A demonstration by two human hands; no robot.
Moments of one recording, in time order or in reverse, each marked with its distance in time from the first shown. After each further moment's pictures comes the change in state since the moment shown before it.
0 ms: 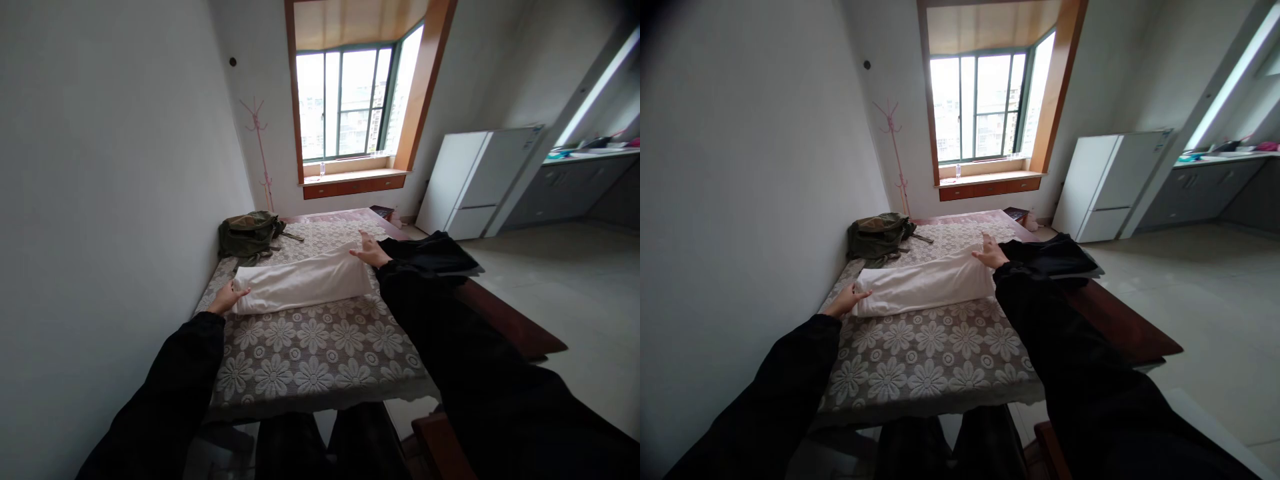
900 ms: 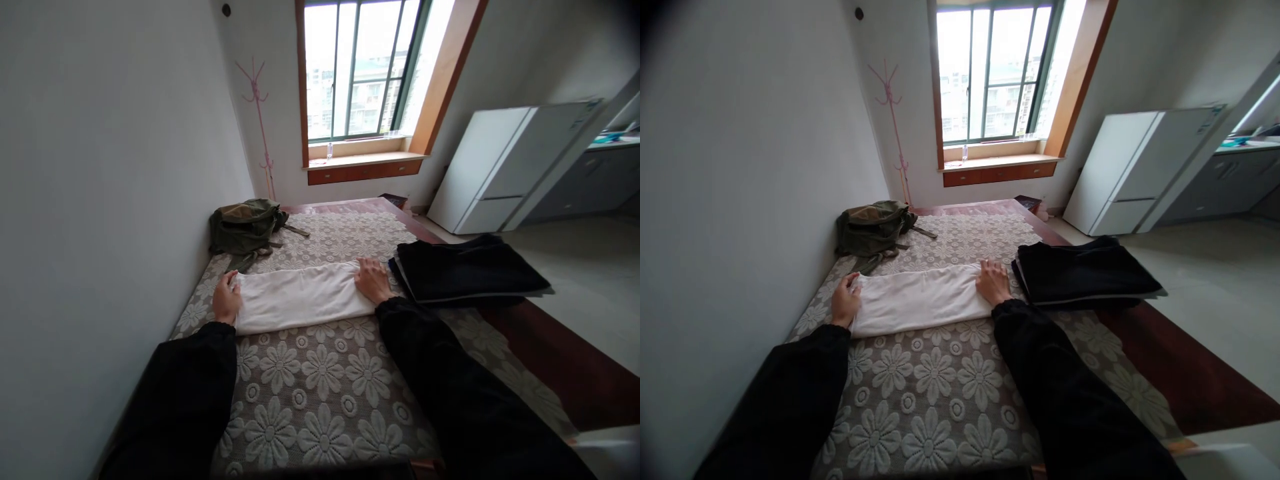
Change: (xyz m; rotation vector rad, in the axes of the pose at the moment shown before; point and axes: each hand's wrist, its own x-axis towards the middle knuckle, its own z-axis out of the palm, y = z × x) left_hand 0.071 -0.055 0.047 0.377 0.263 0.259; right_hand 0.003 0.054 0.114 -0.638 -0.057 -0.046
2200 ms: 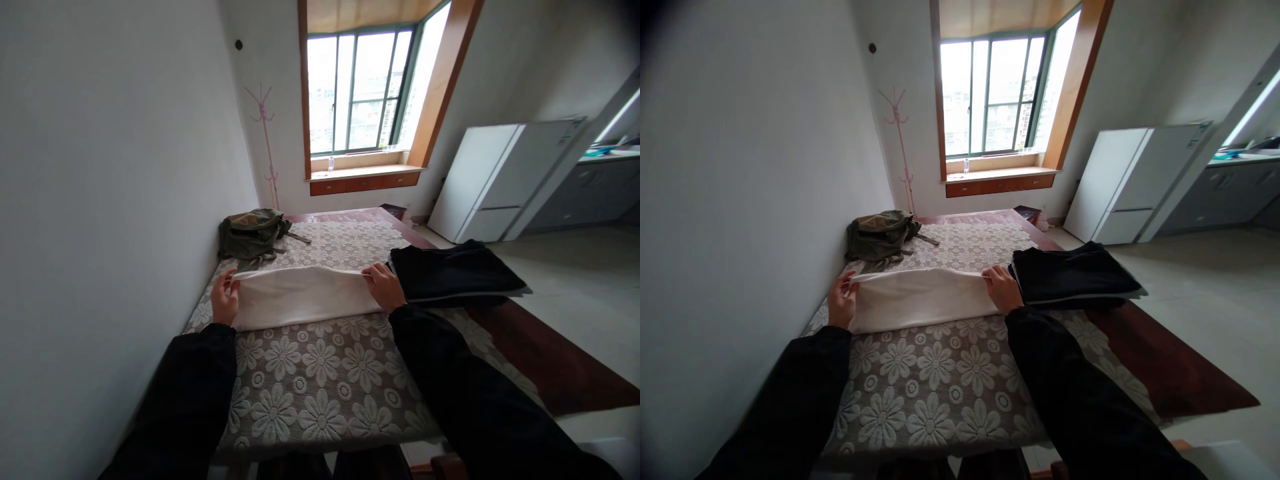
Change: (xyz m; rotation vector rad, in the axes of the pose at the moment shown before) left_hand -0.020 0.027 -0.042 -0.421 0.233 0.179; right_hand -0.044 0.024 -0.038 0.354 0.472 -0.290
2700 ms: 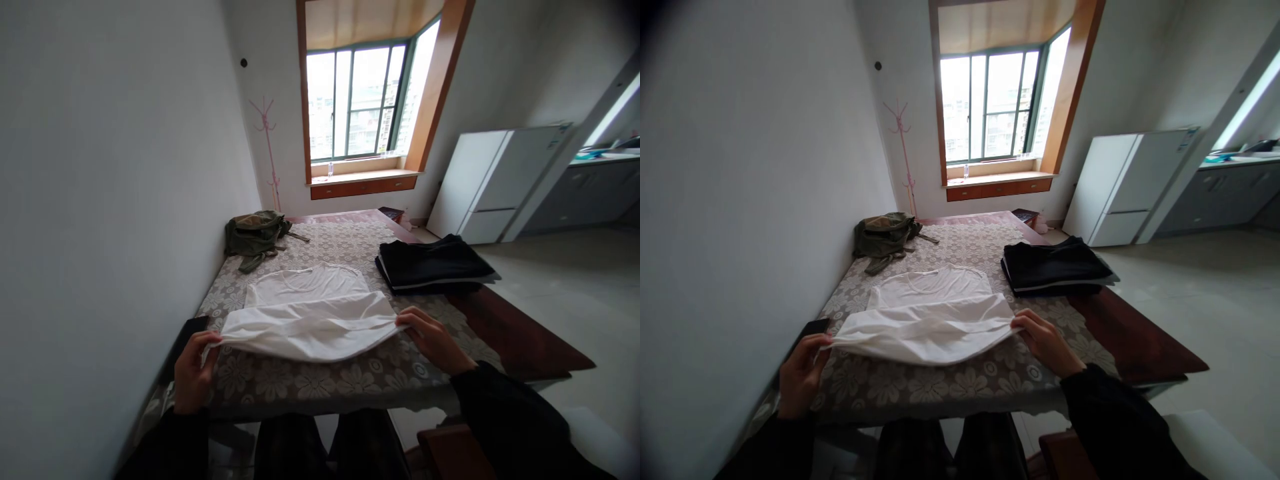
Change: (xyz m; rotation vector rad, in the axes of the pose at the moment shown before) left_hand -0.154 0.083 -0.143 0.088 -0.166 0.033; right_hand -0.144 -0.029 -0.140 0.315 -0.220 -0.012
